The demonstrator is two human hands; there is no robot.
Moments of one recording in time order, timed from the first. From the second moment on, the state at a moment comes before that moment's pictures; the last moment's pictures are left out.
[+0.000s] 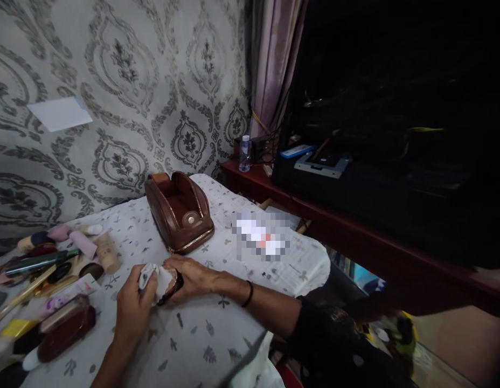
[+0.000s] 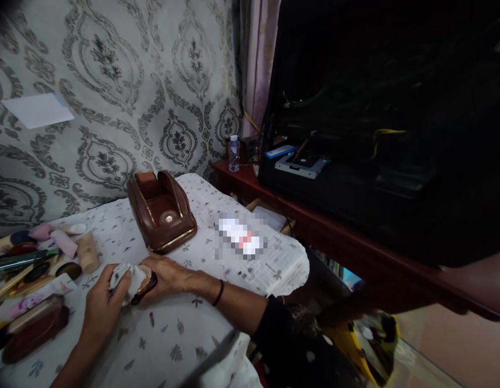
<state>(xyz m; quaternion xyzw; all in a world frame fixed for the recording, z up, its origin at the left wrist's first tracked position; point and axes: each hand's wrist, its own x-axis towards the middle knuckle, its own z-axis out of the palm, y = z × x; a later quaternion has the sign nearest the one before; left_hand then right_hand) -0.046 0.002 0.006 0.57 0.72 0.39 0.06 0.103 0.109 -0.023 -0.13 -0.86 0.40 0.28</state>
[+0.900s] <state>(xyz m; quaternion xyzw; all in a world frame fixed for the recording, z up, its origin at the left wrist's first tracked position) -0.037 -0.001 0.002 0.74 0.59 0.27 -0.14 0.111 0.096 -0.022 -0.11 -0.87 0.40 0.28</state>
